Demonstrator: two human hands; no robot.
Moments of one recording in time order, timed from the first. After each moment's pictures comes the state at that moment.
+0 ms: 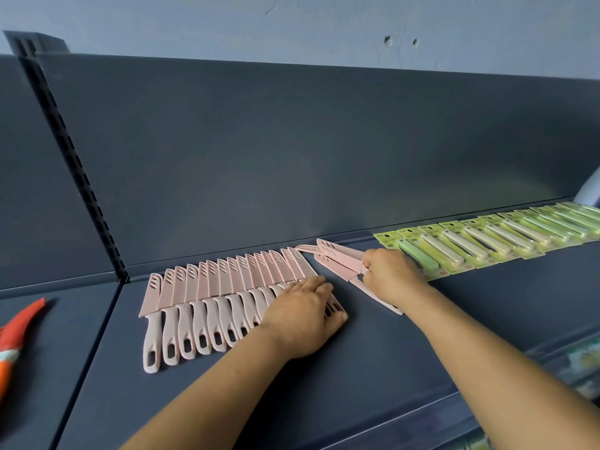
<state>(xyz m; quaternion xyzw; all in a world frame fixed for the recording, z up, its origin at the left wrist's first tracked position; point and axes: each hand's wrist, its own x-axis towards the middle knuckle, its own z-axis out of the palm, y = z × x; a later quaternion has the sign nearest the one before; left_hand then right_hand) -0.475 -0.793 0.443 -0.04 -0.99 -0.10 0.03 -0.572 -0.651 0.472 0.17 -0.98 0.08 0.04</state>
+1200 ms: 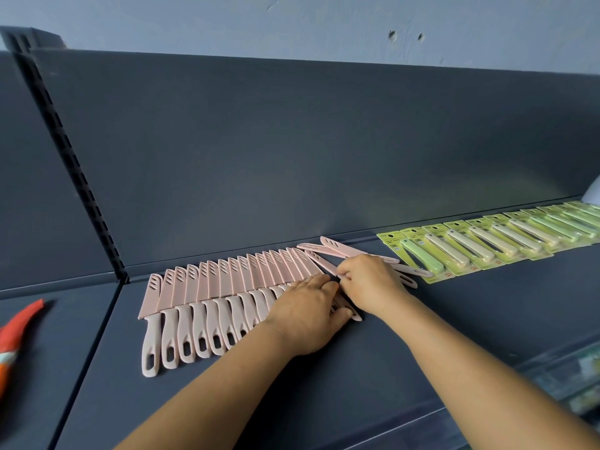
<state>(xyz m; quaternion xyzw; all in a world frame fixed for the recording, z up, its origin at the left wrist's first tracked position) -0.483 -0.792 0.443 -0.06 -0.99 -0.10 0.03 -0.563 -0.680 0.461 0.22 -0.96 0.15 0.02</state>
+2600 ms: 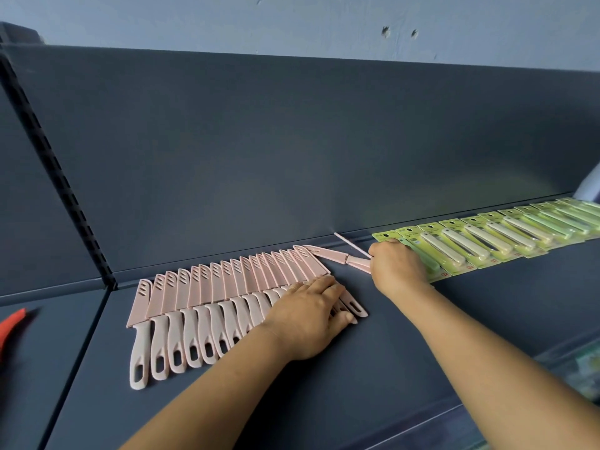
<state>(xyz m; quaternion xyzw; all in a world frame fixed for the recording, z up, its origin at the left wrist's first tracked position) -0.489 -0.792 0.443 -0.09 -0.99 -0.10 0.02 -0.600 -0.654 0.463 0.11 -0.99 0.03 0.09</state>
